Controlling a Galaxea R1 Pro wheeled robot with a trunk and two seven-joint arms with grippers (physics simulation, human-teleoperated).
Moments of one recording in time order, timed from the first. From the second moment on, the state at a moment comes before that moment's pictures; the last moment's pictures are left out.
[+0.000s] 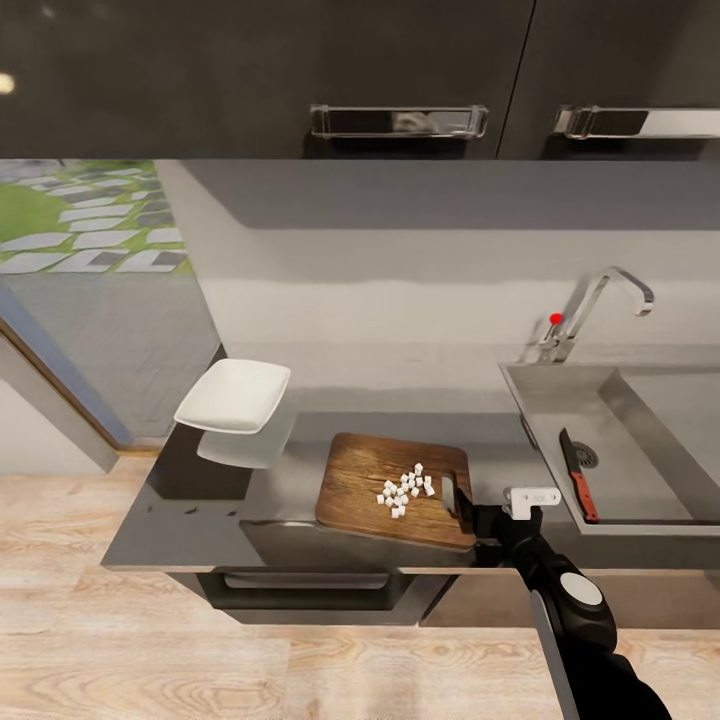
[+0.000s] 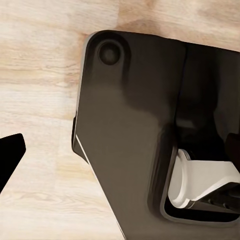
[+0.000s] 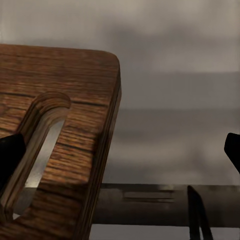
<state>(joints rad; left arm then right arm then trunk) 0.19 -0.01 0.09 -0.35 0.10 -0.42 -0.12 -0.21 0.08 -0.09 -1.63 0.08 0.39 0.14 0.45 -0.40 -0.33</state>
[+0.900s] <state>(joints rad) 0.19 -0.01 0.09 -0.35 0.10 -0.42 -0.12 -0.21 0.08 -0.09 -1.63 0.08 0.40 0.14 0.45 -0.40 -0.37</state>
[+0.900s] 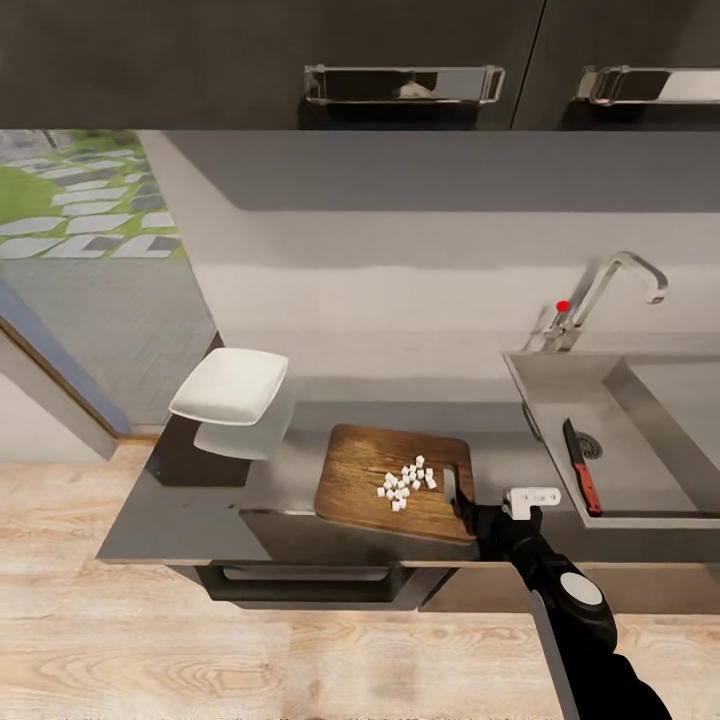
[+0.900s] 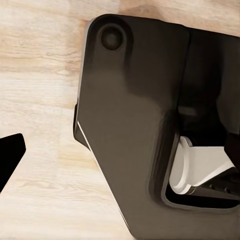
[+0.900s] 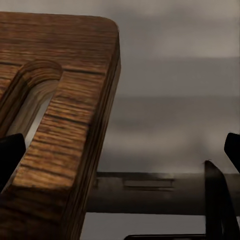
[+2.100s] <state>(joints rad) 0.19 -0.01 0.09 -0.35 0.10 -0.42 -0.13 -0.21 0.08 -0.09 -1.63 0.08 0.40 0.14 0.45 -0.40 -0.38</state>
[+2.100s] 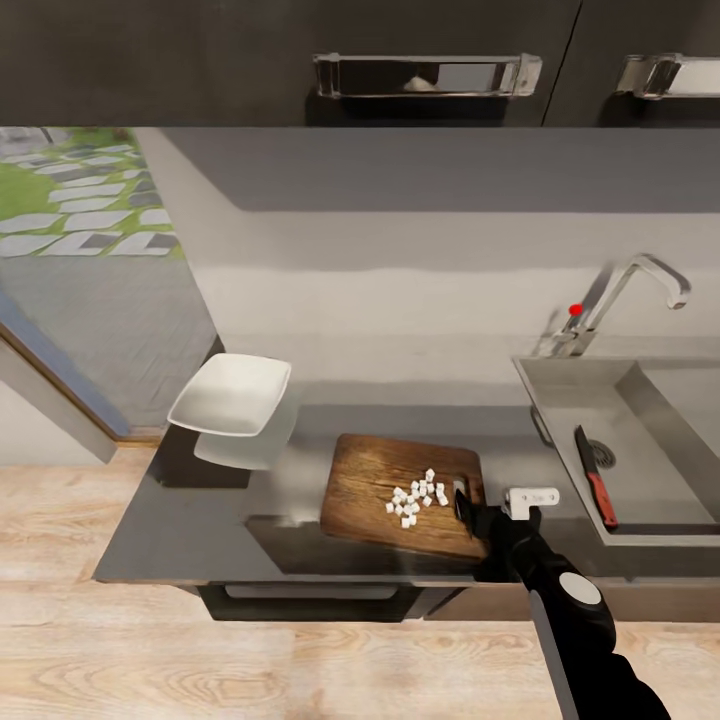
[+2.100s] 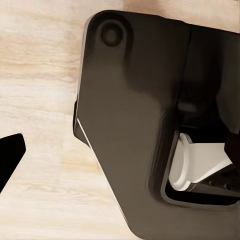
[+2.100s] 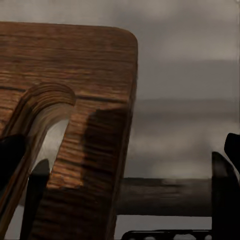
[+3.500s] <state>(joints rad) 0.19 -0.01 0.09 -0.35 0.10 -0.42 -0.13 -0.21 0.08 -0.09 -1.63 0.08 0.40 0.14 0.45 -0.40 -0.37</state>
